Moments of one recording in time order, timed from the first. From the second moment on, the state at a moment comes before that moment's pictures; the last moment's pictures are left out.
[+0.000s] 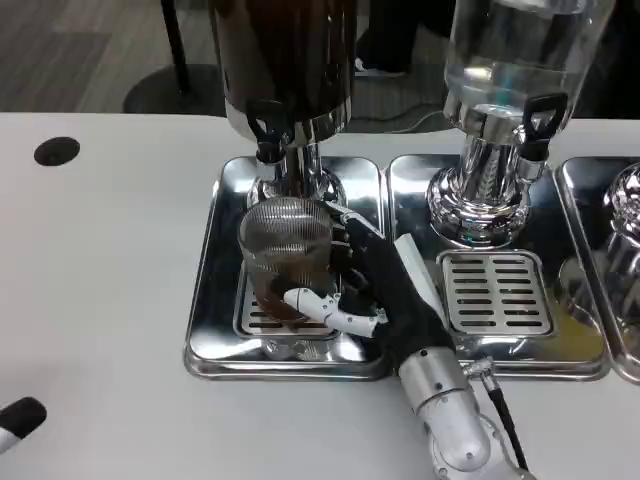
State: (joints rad) left arm 0.58 0.58 0.49 0.01 0.43 -0.67 0.10; right arm -0.46 0.08 0.19 1.05 -0.29 -0.63 -0.25
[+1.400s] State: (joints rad) left arm 0.58 0.58 0.49 -0.01 0.43 -0.65 0.10; right arm -0.45 0.08 0.22 1.05 -0.30 -0.64 -0.18
